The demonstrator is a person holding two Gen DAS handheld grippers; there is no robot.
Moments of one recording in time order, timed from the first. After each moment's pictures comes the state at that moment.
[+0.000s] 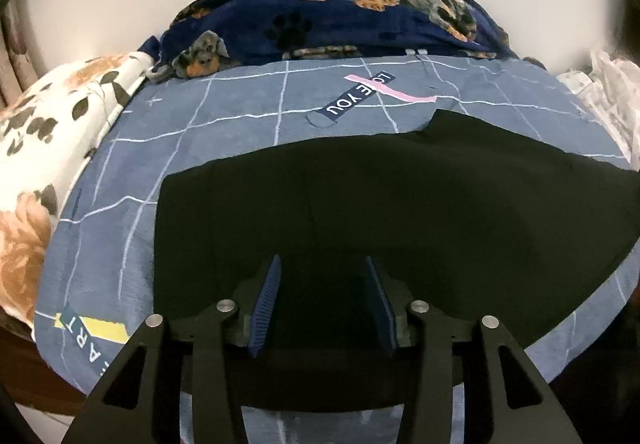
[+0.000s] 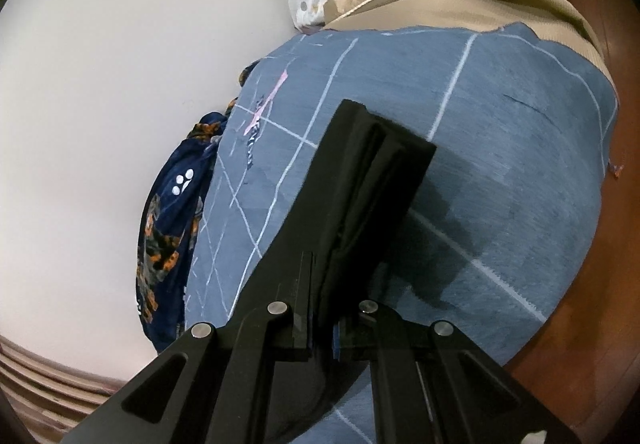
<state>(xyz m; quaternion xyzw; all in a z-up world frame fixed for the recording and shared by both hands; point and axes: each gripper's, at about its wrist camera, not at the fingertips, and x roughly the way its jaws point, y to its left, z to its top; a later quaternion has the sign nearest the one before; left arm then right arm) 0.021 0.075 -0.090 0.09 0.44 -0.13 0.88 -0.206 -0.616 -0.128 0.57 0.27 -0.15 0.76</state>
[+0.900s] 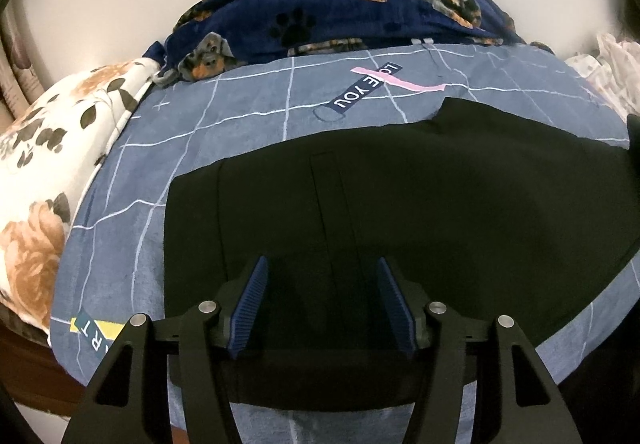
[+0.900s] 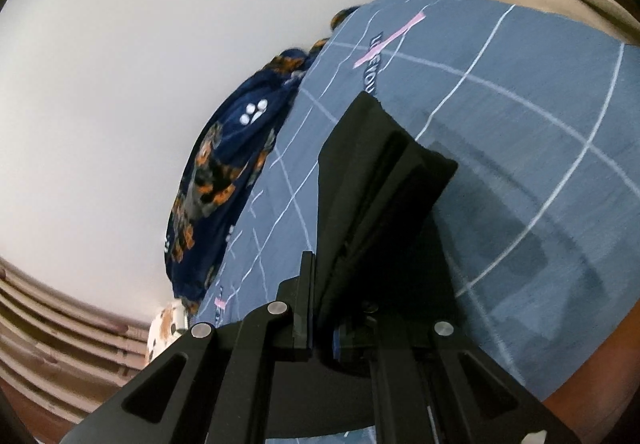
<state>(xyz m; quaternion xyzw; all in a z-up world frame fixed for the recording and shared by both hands) 0.023 0.072 -0.094 0.12 0.44 -0.11 0.88 -0.145 -0.531 -0.079 0.52 0.30 -0.04 0.80</state>
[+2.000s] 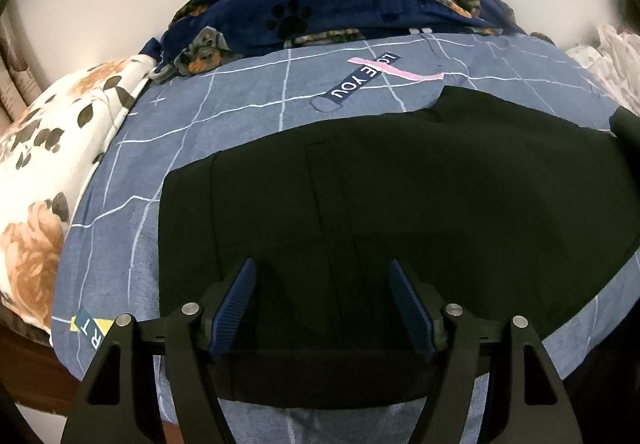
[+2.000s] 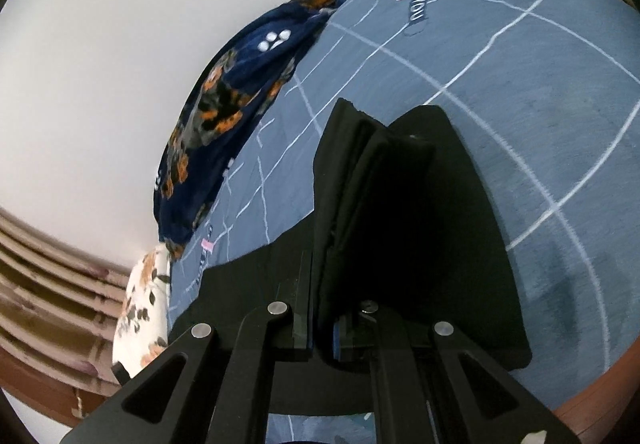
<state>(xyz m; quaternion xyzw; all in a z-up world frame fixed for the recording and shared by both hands) 0.024 0.068 -0.099 0.13 0.45 -0.11 0.87 -0.116 -0.460 -0.095 0.45 0.37 0.01 0.81</state>
